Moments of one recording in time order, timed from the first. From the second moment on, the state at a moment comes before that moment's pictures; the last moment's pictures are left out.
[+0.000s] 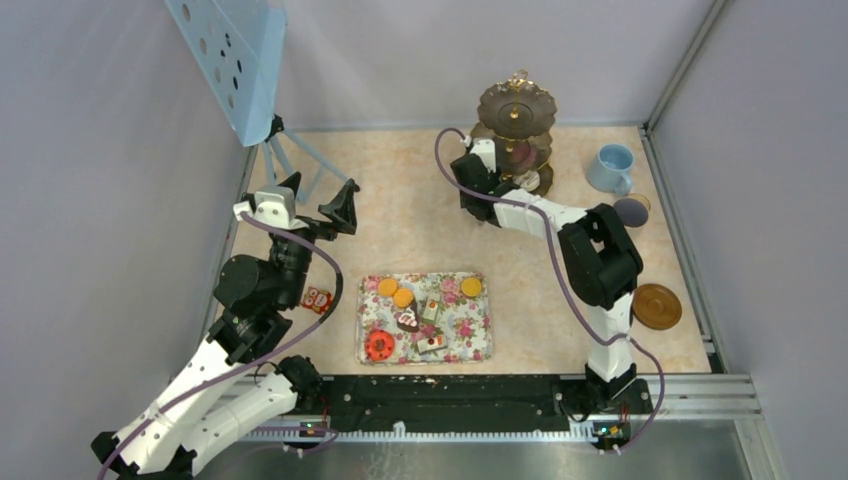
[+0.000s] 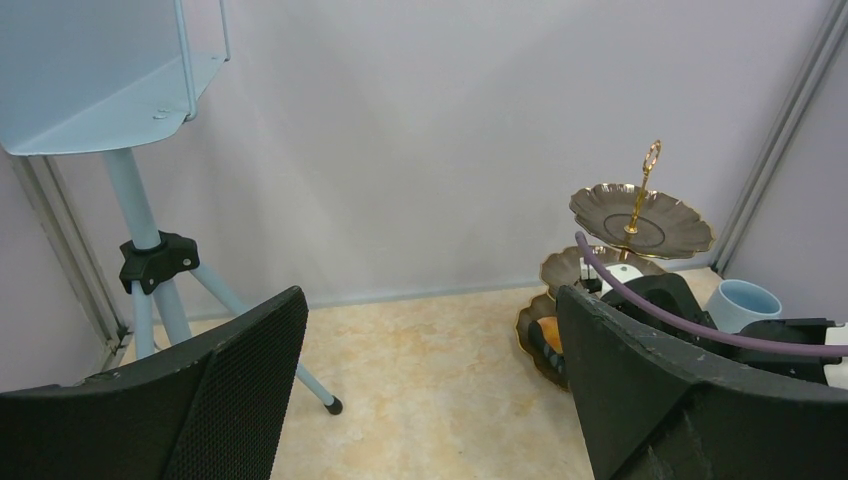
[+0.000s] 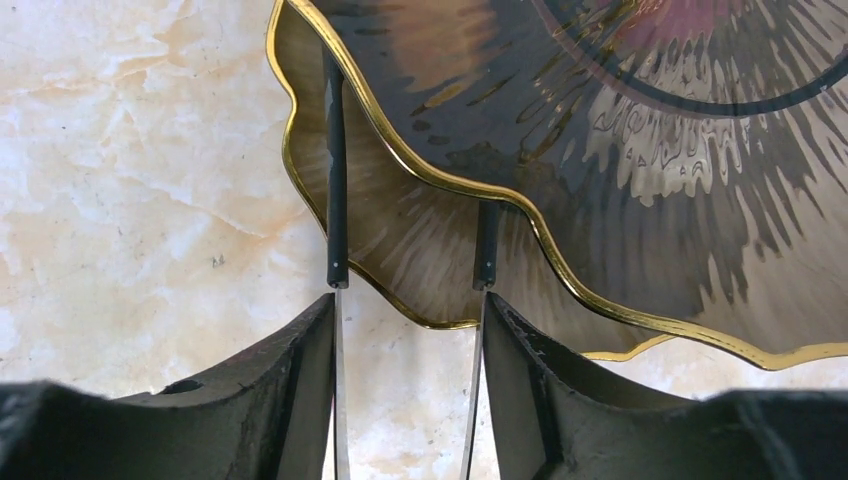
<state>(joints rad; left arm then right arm) -0.72 0.62 0.82 0.19 -0.46 0.10 0.62 2.01 1.45 -0.18 0.57 0.33</state>
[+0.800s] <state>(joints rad) -0.72 0.62 0.82 0.19 -0.45 0.10 0.62 1.51 1.16 -0.37 0.23 0.31</state>
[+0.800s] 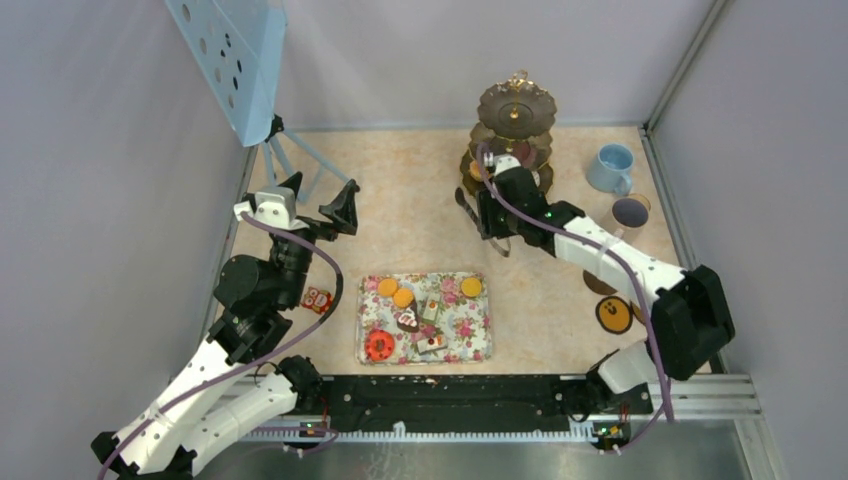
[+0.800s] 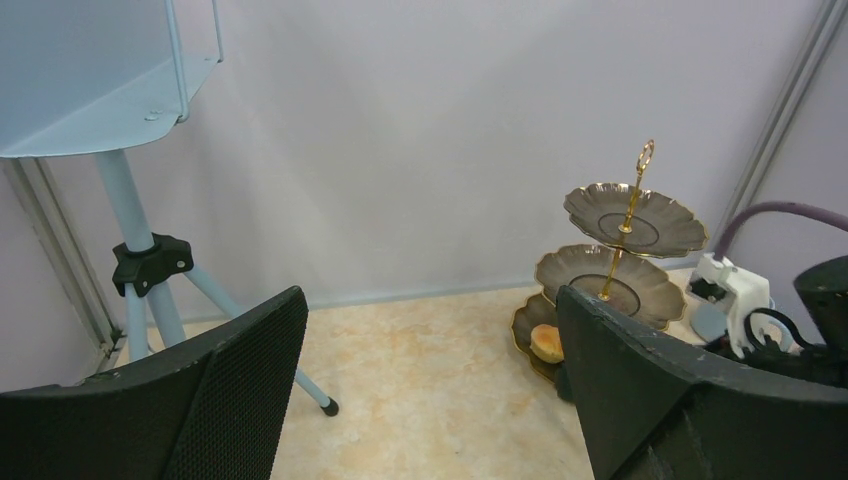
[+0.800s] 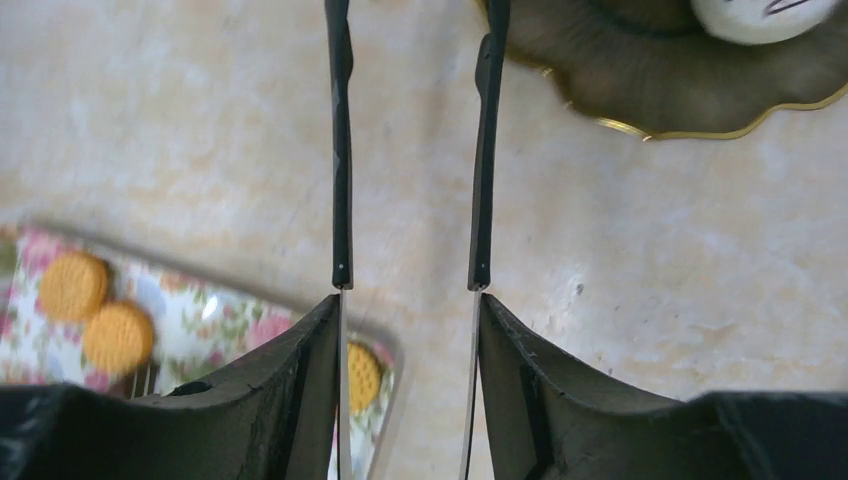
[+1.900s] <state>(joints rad) -0.72 0.62 0.82 0.19 -0.48 0.10 1.34 1.50 1.17 -0.61 0.03 -0.16</state>
